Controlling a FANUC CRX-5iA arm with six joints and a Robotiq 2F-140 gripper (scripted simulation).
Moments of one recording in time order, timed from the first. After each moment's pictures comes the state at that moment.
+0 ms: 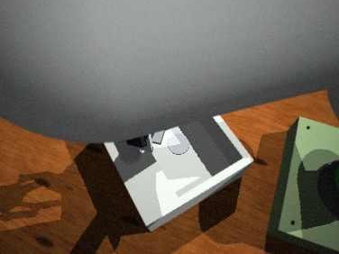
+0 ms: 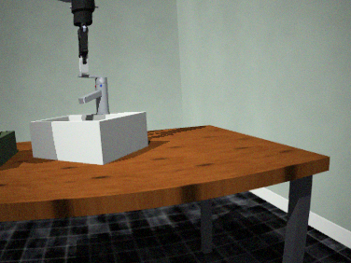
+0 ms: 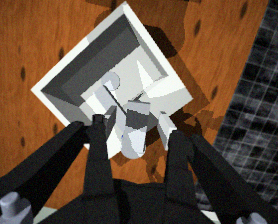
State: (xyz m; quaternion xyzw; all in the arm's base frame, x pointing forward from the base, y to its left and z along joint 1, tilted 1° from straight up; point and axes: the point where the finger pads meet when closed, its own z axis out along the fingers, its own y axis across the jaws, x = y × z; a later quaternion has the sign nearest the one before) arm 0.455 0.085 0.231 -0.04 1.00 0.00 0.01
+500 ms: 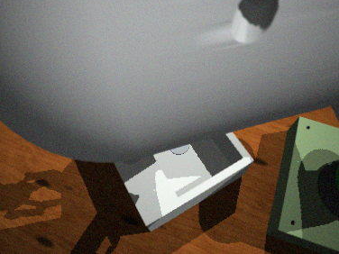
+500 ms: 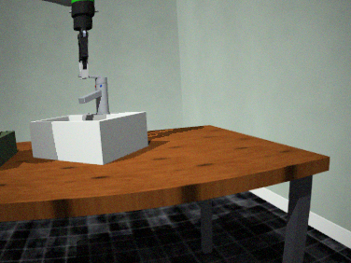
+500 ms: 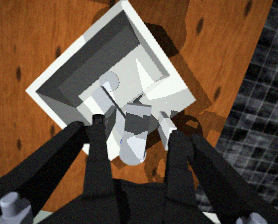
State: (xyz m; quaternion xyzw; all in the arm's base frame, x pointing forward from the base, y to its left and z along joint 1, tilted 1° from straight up) arm 0.456 0.085 0.212 -0.04 1.00 0.00 0.01
